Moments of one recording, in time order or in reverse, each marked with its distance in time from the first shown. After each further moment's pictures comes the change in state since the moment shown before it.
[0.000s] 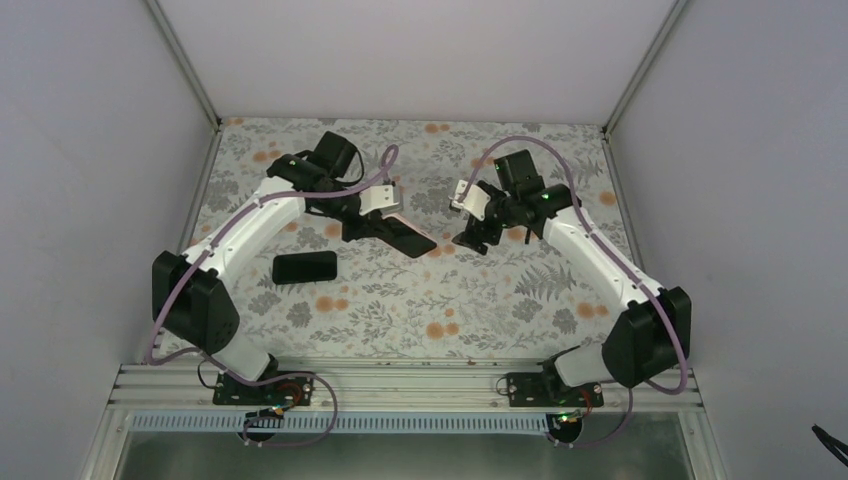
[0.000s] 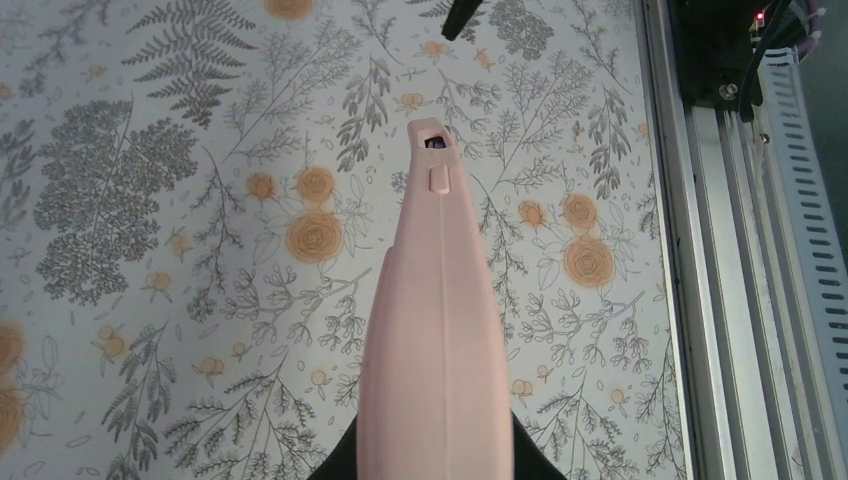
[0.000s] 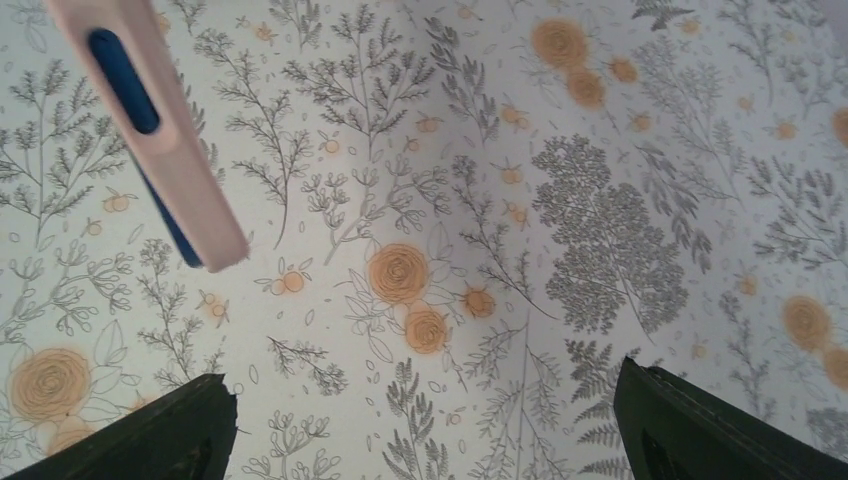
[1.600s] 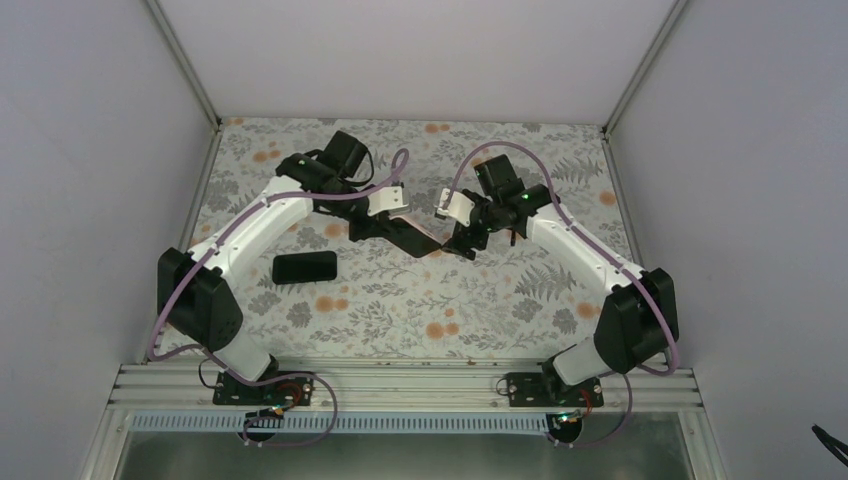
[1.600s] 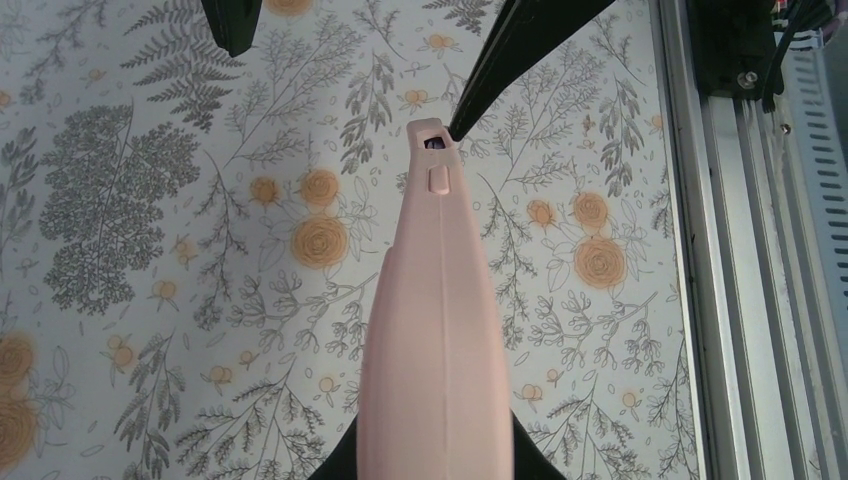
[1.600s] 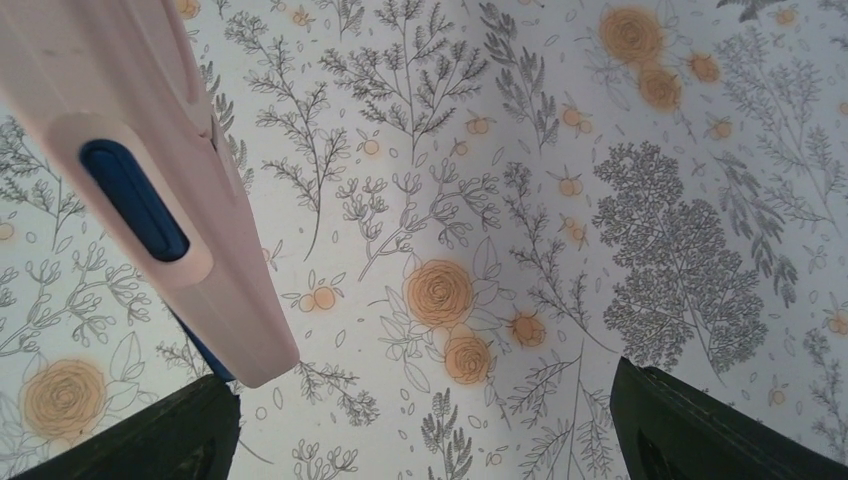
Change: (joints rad) left arm -0.047 0.032 0.039 0.003 -0.057 -0.022; right arm 0.064 0.084 -0.006 0.035 0.002 0.020
